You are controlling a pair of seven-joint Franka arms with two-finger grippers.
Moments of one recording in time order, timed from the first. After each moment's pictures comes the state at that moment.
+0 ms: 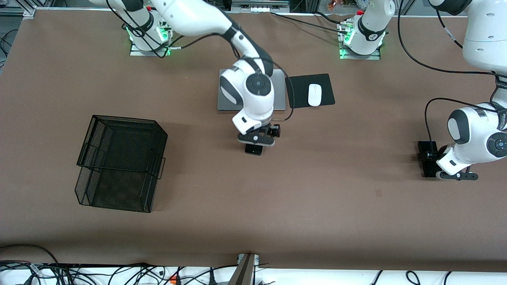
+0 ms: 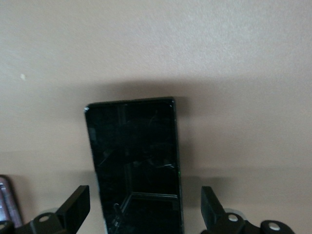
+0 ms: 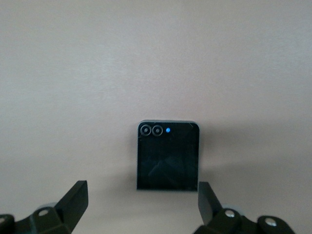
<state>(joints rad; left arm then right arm) 0.23 0.66 0.09 -1.78 0.11 2.32 0.26 0.85 0.87 -0.06 -1.26 -0.01 2.21 0.98</state>
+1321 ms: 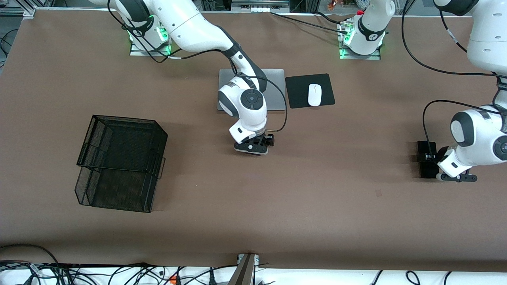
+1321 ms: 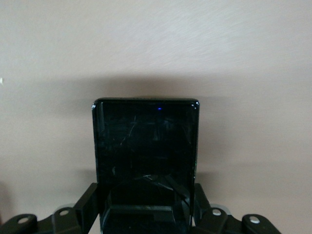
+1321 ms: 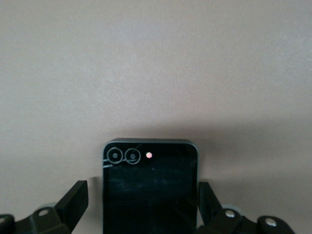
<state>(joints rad) 0.29 0.67 0.00 -1.68 0.09 2.18 0.26 0.84 0.95 -0.07 -1.33 -0.01 2.37 0.98</state>
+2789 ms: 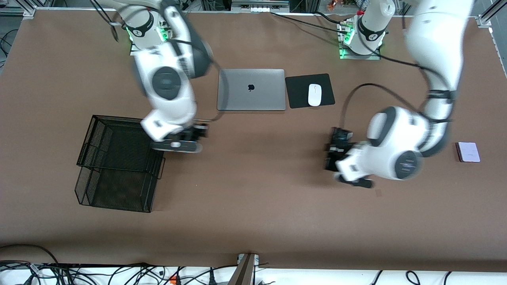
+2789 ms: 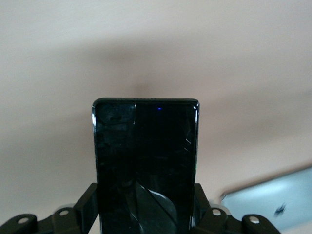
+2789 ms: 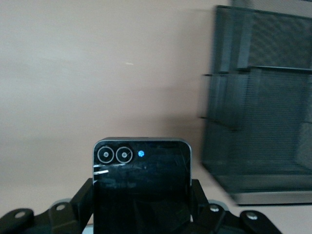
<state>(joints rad) -0.15 0.72 -0.22 -1.34 -0.13 1.77 -0.13 0.73 0.39 -0.33 -1.59 -0.01 1.87 0.45</state>
